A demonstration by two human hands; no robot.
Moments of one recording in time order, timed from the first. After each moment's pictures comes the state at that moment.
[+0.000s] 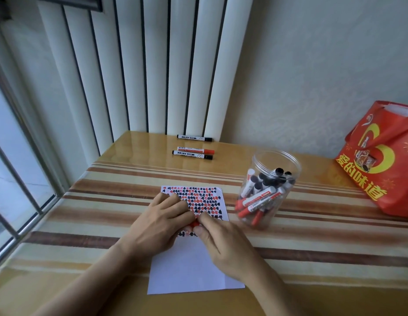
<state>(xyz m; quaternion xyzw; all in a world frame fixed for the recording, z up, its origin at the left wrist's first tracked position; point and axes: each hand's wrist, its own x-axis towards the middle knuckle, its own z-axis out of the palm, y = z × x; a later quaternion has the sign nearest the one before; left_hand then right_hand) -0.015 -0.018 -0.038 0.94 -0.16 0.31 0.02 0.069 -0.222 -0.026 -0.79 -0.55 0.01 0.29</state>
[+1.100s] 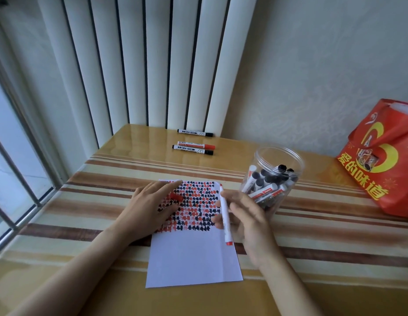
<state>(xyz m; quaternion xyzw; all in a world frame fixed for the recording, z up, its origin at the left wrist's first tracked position) -0.003 0.018 -0.066 0.96 0.08 0.18 0.17 0.102 -0.236 -0.034 -0.61 -0.22 0.24 0.73</state>
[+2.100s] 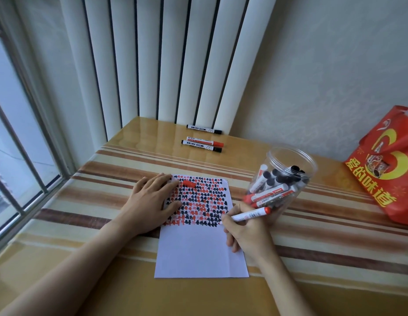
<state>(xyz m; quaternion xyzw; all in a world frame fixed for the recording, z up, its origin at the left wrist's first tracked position) -0.012 0.023 -0.070 0.98 0.15 0.11 0.12 0.102 -0.232 -0.062 -0.77 -0.25 0.16 0.57</state>
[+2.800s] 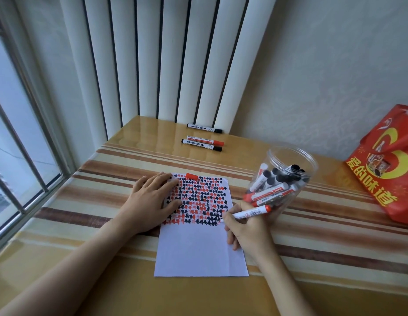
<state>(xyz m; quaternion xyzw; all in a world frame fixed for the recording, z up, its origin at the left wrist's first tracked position) -0.012 0.023 -0.068 0.98 0.14 0.10 0.13 0.103 -0.230 -0.062 -0.78 -0.23 0.15 0.57</state>
